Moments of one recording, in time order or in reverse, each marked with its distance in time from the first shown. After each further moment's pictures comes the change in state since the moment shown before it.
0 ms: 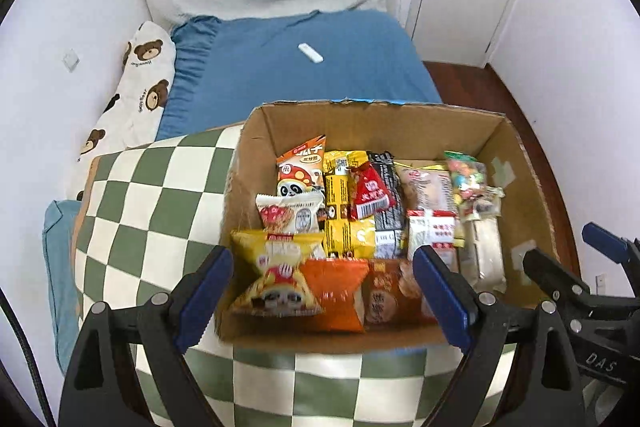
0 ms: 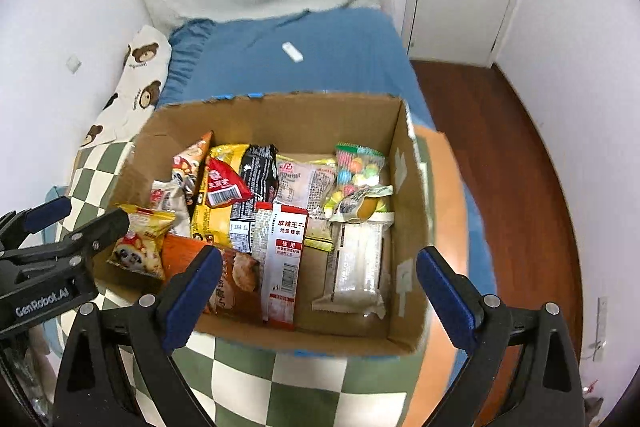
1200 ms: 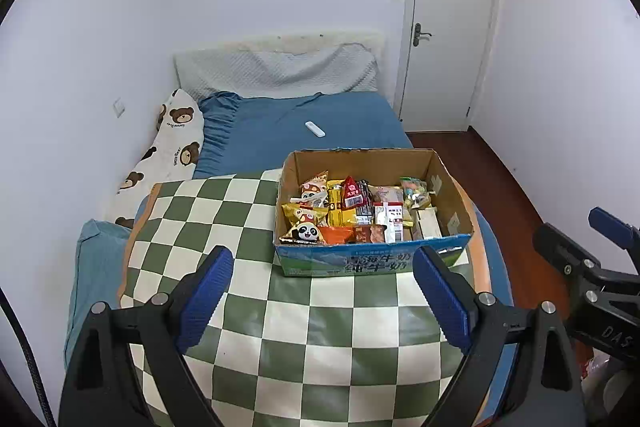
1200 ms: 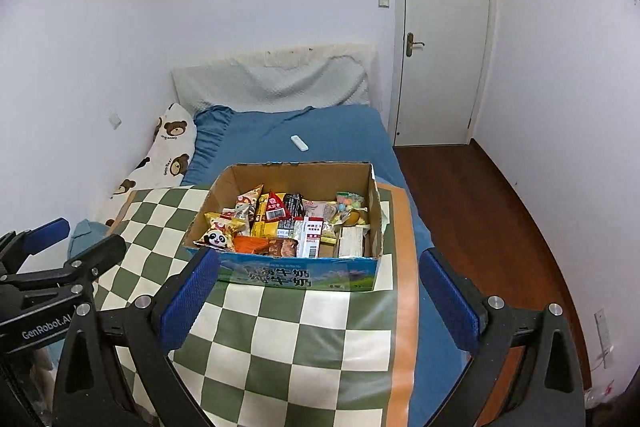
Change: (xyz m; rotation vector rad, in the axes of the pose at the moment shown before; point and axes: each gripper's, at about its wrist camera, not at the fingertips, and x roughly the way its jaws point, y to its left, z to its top) left arm -0.207 0.003 -0.134 0.013 -0.313 0.013; right arm -0.243 0.017 -0.136 -0.004 -0.356 -0.001
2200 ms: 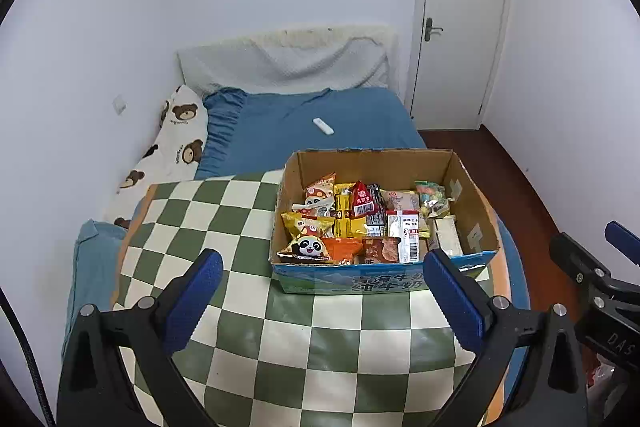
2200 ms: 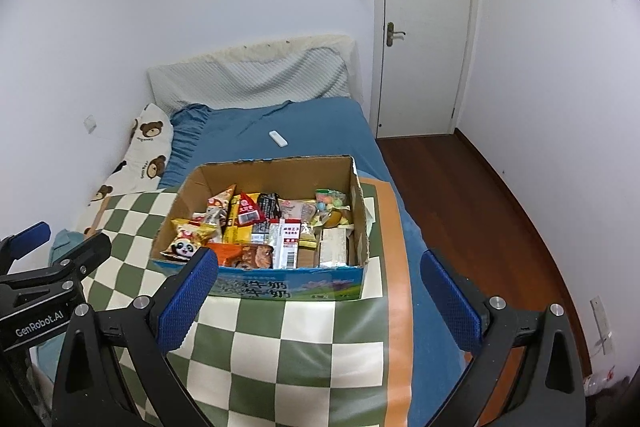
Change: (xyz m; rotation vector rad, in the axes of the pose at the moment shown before) left arm 0.067 -0.004 0.013 -0.016 0.019 0.040; right arm 0.066 -0.014 0.004 0.047 0.030 -0.075
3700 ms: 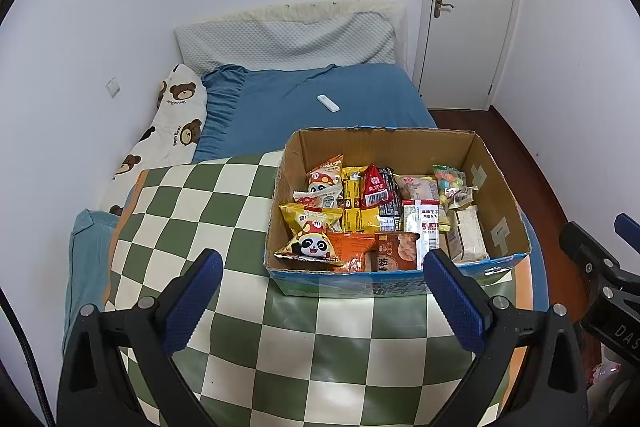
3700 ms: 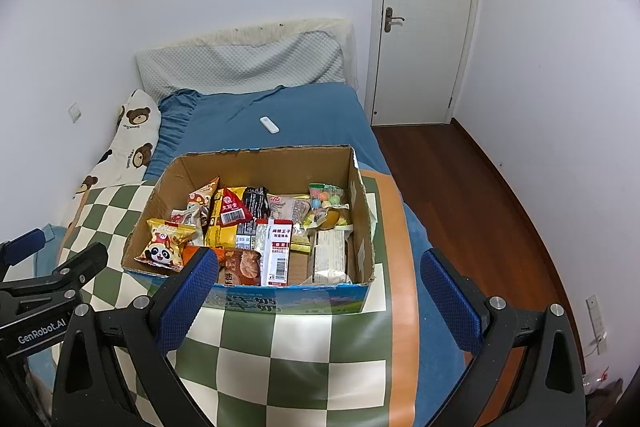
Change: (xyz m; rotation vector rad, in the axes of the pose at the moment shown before) left arm 0.060 0.001 0.006 0.004 0.084 0.016; right arm 0.062 0.011 0.004 0.005 0.051 -0.042
